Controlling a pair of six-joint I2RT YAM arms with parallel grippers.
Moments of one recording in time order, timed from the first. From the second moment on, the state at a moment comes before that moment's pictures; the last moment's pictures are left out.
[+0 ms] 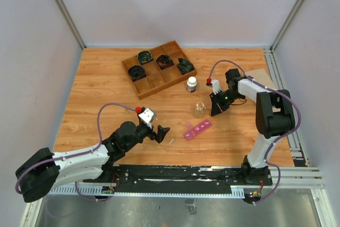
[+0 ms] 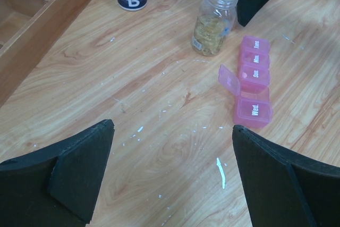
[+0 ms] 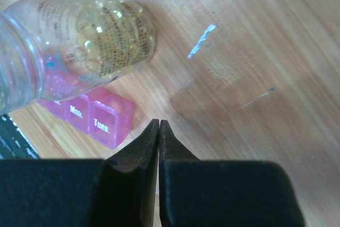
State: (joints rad) left arm -0.92 0.92 0.16 0.60 -0.15 -0.11; right arm 0.14 1.82 1.13 -0.74 -0.63 -0.53
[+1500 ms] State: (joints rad) left arm -1.17 0.96 0.11 0.75 -0.05 -0.63; right arm 0.16 1.08 1.07 -0.71 -1.05 -0.64
